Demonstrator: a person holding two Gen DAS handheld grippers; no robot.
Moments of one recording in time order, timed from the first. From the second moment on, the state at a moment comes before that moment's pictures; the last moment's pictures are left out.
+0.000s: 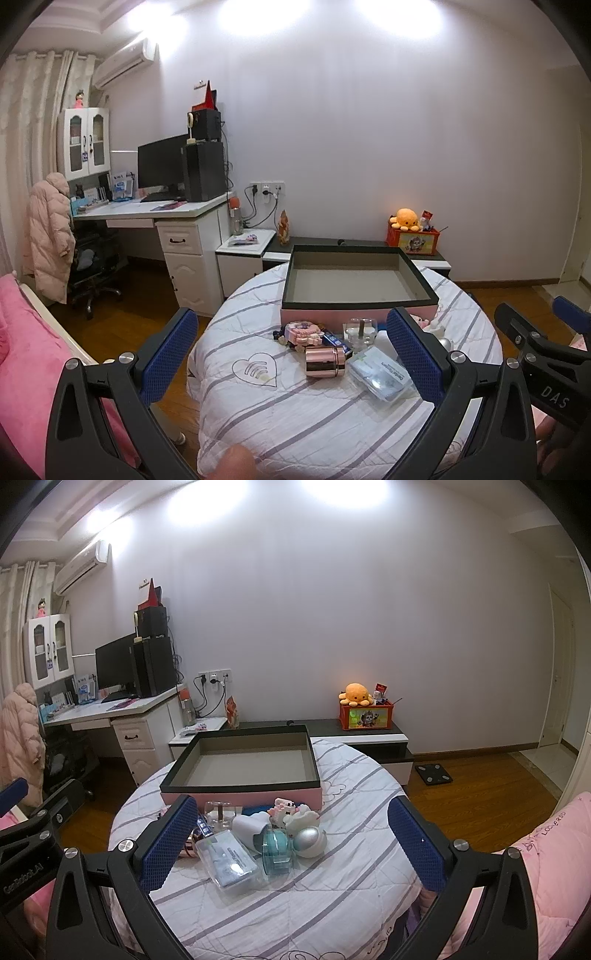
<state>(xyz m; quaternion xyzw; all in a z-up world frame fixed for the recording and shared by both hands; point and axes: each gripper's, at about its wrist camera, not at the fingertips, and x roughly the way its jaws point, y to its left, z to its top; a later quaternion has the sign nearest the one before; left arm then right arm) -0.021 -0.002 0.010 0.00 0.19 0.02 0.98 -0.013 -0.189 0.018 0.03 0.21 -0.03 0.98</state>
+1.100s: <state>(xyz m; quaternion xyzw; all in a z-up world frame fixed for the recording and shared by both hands) 0.073 0.004 -0.097 -0.02 0.37 0.00 0.93 0.071 -0.221 -0.083 0.04 0.35 -0.01 0.93</state>
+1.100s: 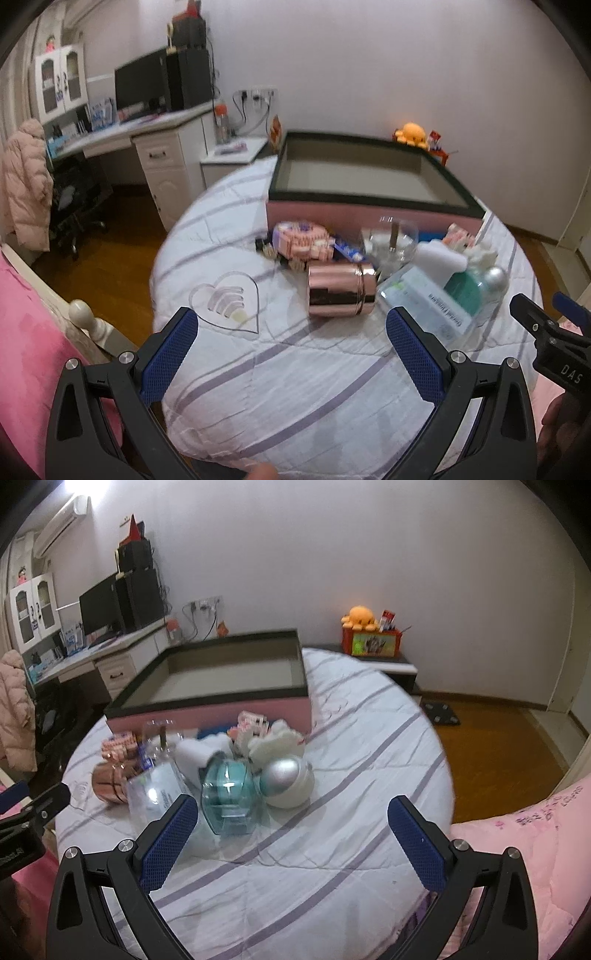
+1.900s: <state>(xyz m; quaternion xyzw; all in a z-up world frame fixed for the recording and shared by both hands) 0.133 -0.003 -0.138 -0.04 0.41 -0.01 0.91 0.108 -0.203 -0.113 0.07 0.38 0.06 0.92</state>
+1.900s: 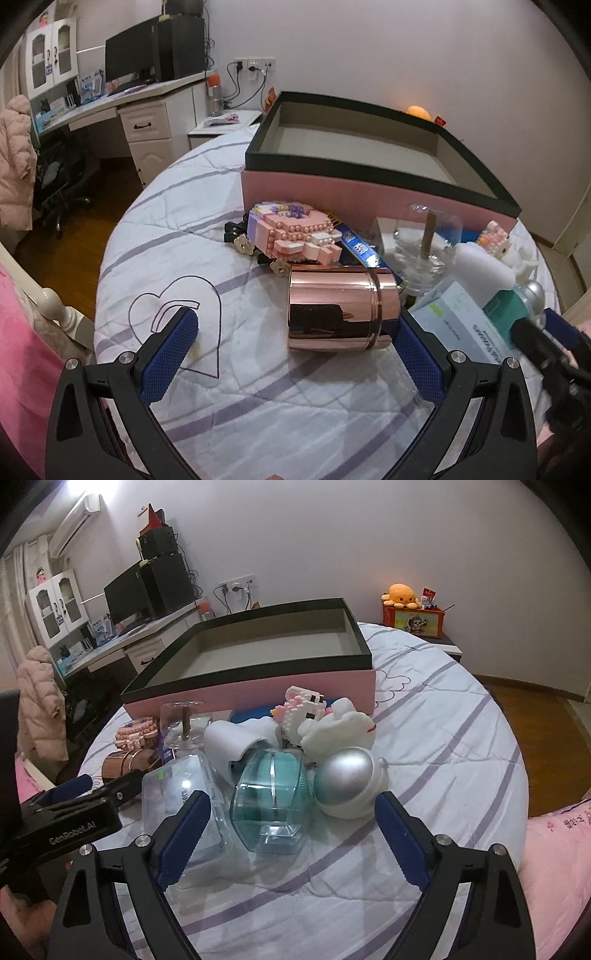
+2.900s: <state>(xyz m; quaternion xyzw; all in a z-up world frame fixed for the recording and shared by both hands) 0.141 -0.003 -0.147 -0.03 0.42 -0.03 0.91 0.119 -0.201 -0.123 0.09 0.39 0.10 0.91</state>
